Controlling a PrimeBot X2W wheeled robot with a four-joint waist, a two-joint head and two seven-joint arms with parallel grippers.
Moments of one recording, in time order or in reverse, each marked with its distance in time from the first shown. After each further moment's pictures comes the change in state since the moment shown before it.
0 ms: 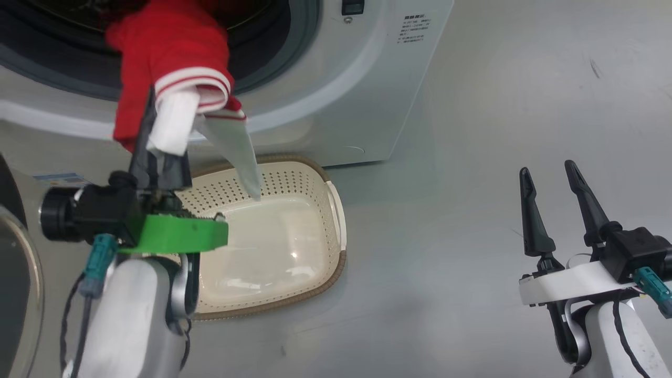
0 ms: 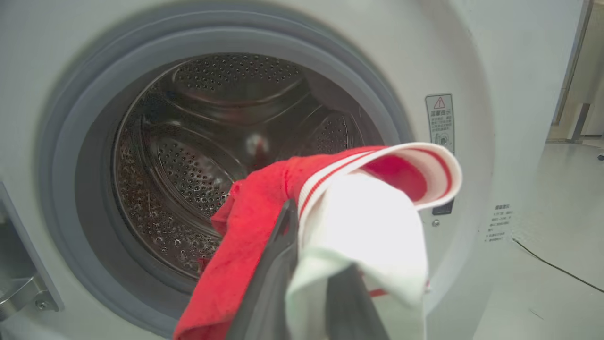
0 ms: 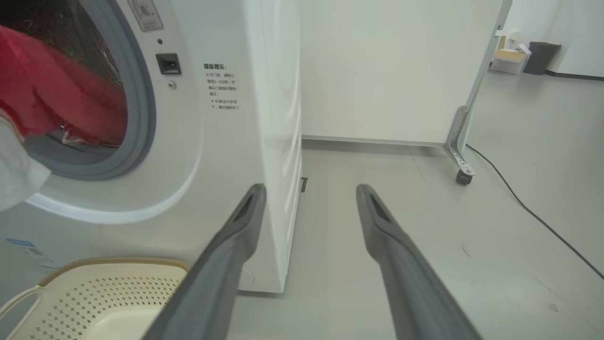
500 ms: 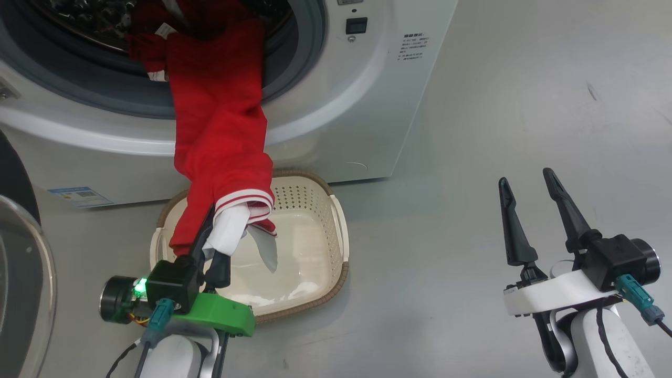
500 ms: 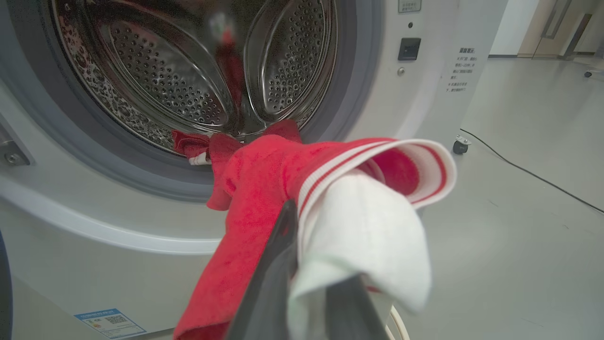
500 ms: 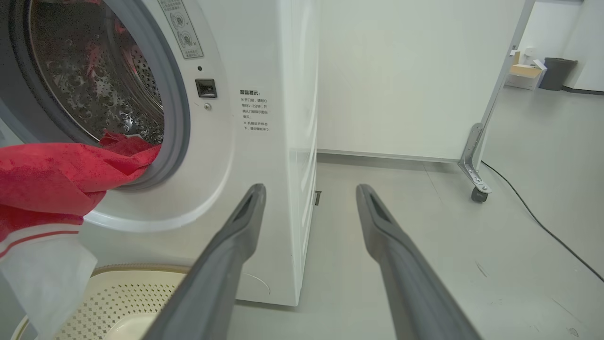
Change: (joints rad) left arm 0.223 0.001 -0.103 0.133 0.000 0.009 0.003; right arm 0.023 0.008 0.041 -0.014 -0.011 0.004 0.000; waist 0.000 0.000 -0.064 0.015
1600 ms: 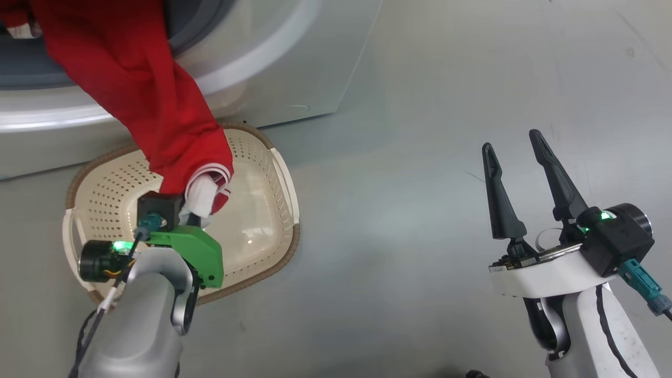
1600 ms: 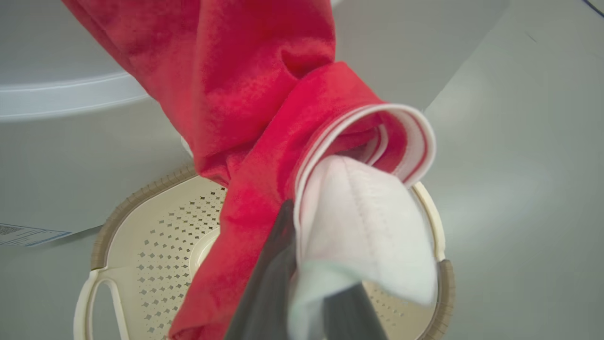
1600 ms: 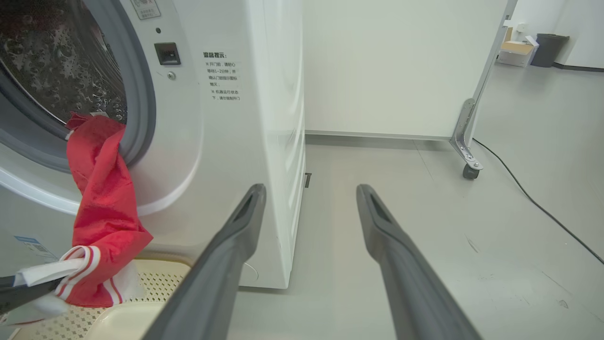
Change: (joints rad) left arm -0.299 0.006 0.023 0.496 -0.021 -0.012 0.195; right arm -0.054 0.016 0.063 -0.111 0.027 0.018 0.000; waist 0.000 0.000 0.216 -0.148
